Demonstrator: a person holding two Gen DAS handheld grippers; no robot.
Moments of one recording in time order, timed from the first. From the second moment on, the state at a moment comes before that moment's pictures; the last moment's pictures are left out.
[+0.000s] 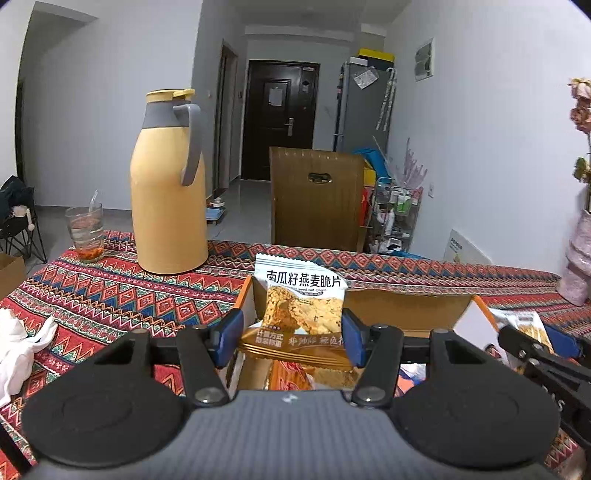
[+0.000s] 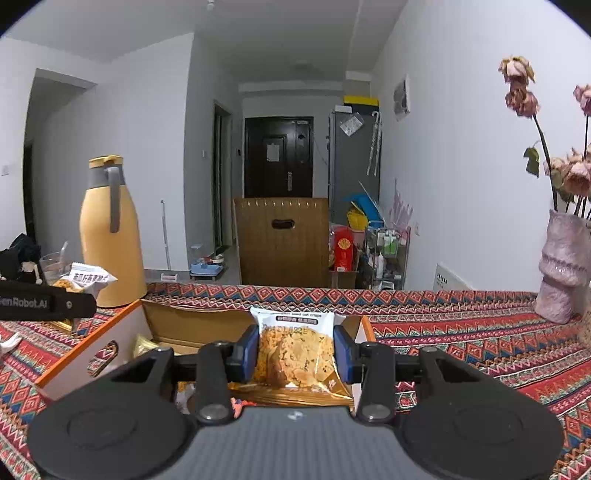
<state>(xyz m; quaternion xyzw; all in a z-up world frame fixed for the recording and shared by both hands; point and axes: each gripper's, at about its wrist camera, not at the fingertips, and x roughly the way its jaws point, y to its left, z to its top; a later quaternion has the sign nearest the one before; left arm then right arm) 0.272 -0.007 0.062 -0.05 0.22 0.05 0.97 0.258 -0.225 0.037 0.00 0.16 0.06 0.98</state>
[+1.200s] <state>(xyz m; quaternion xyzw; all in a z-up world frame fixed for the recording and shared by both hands) 0.276 0.006 0.036 -0.08 0.22 0.07 0.97 0.277 -0.225 -0.002 0.02 0.20 0.06 0.98</state>
